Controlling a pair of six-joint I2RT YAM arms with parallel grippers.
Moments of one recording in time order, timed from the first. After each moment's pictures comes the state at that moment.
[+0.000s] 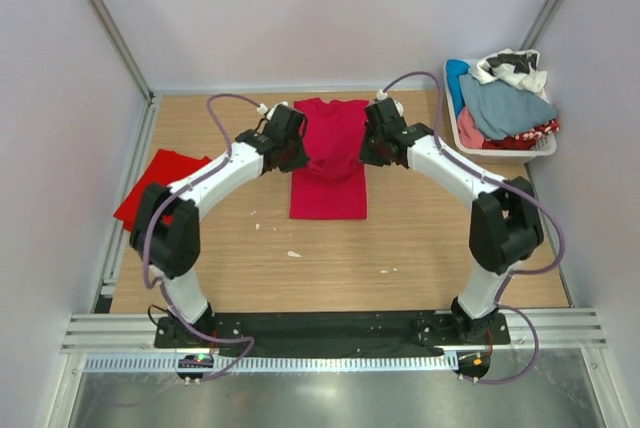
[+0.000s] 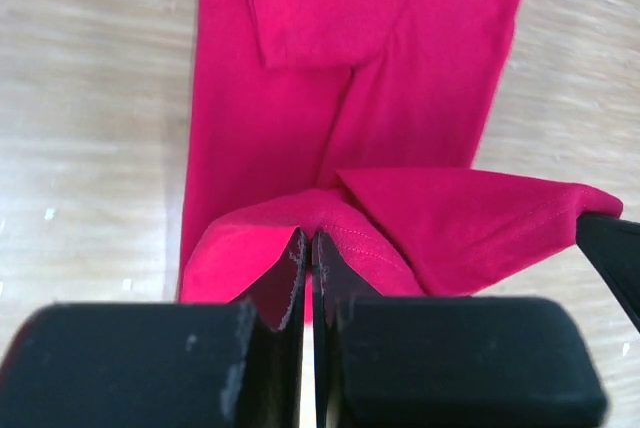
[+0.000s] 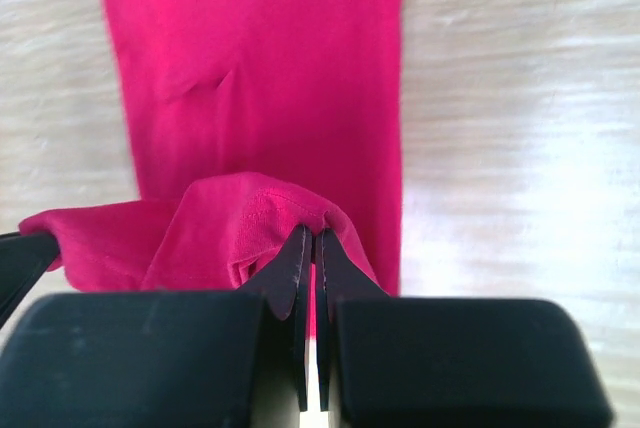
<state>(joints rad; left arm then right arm) -0.56 1.73 1.39 -0.51 -0.16 -0.76 0.50 1.71 1.38 -0.52 0.12 0.62</state>
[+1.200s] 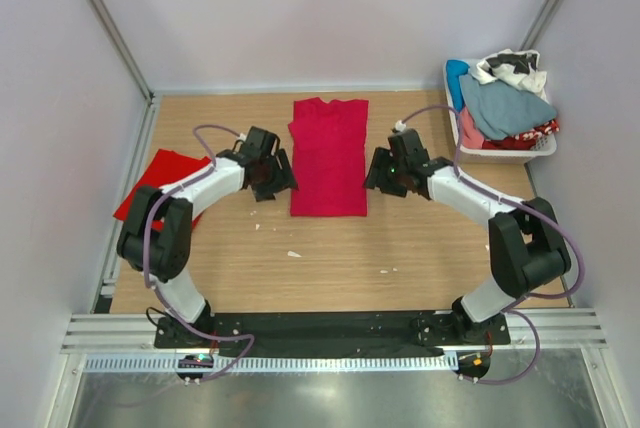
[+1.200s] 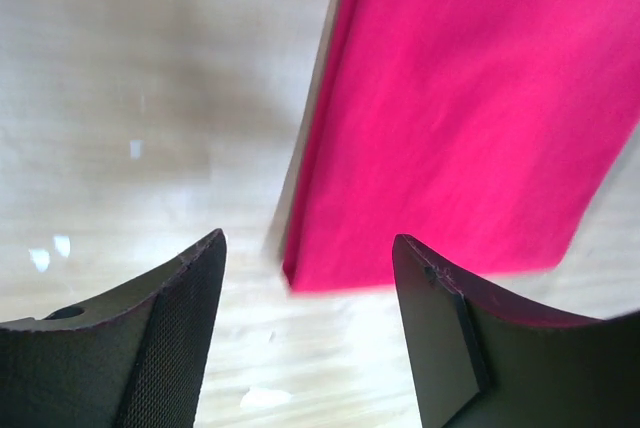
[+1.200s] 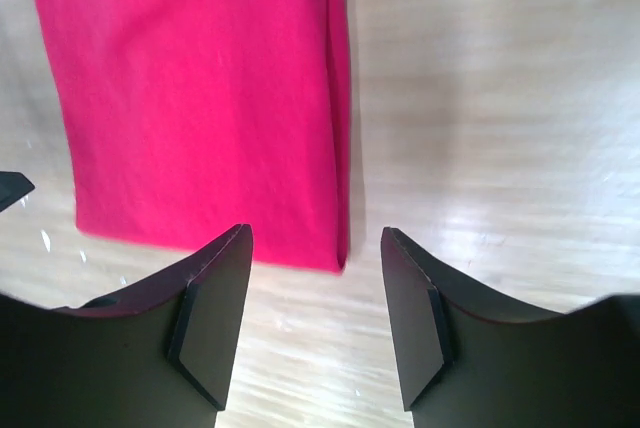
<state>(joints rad) -0.41 1.75 1.18 -0.44 0.05 -0.73 0.41 1.59 1.04 -0.33 -0.03 0.61</state>
